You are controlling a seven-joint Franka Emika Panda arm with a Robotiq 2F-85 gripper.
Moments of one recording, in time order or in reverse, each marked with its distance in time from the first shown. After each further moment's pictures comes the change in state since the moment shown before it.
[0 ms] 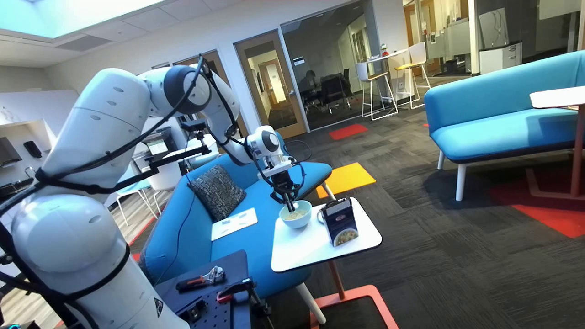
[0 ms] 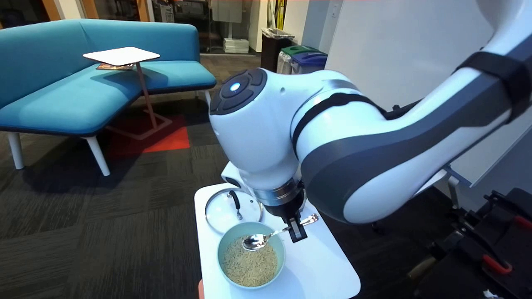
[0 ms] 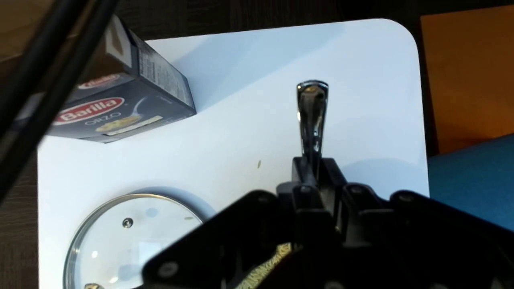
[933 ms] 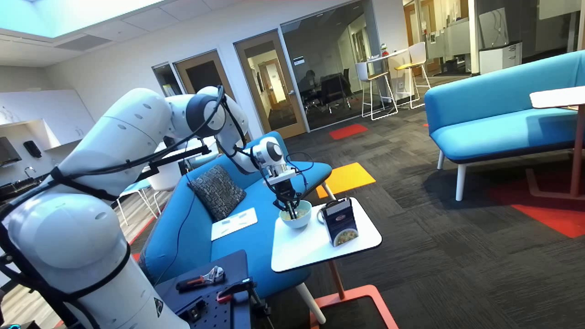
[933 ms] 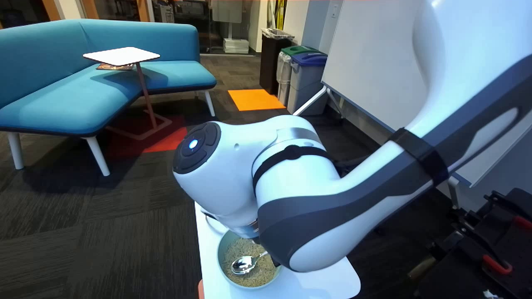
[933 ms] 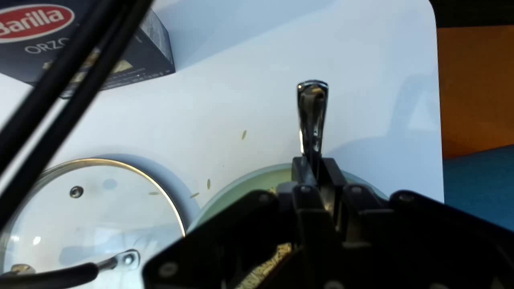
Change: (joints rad) arm 0.062 0.212 -0.009 0.244 -0.010 -0.090 -0.056
